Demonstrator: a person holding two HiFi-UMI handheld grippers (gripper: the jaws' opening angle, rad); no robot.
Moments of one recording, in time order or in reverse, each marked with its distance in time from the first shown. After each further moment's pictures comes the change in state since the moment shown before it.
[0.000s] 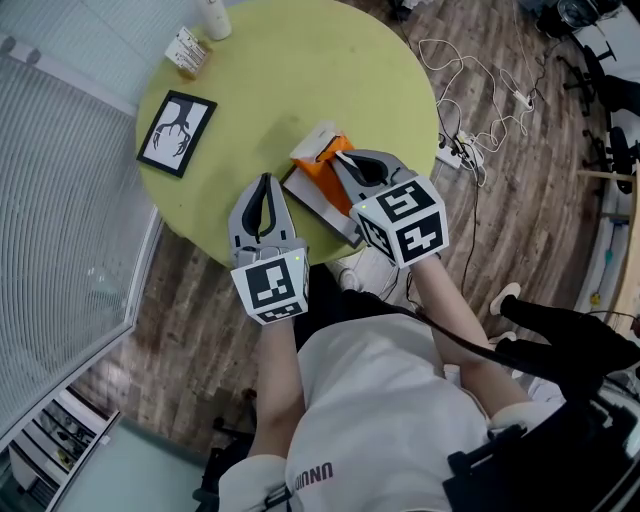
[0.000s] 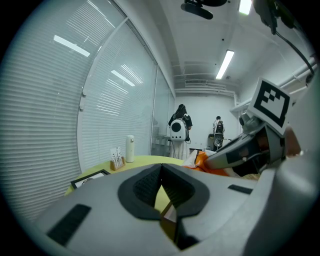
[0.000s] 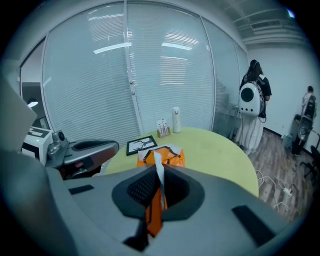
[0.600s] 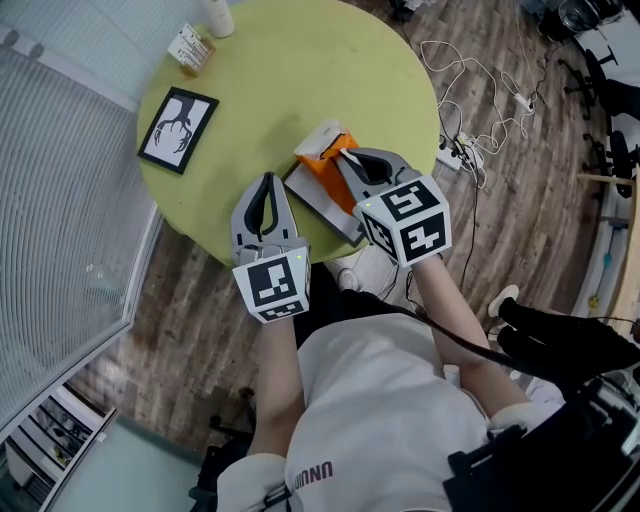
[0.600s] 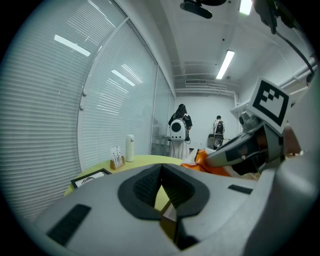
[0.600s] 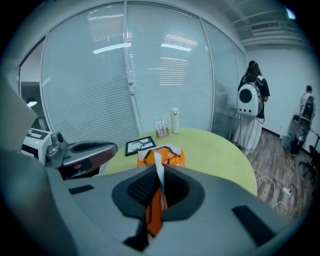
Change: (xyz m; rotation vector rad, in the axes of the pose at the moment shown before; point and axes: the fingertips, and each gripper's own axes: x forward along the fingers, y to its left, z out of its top) left arm -0.001 -0.003 -0.001 -0.001 0.004 0.000; right arm -0.003 -0.005 0.001 0.003 -0.006 -0.014
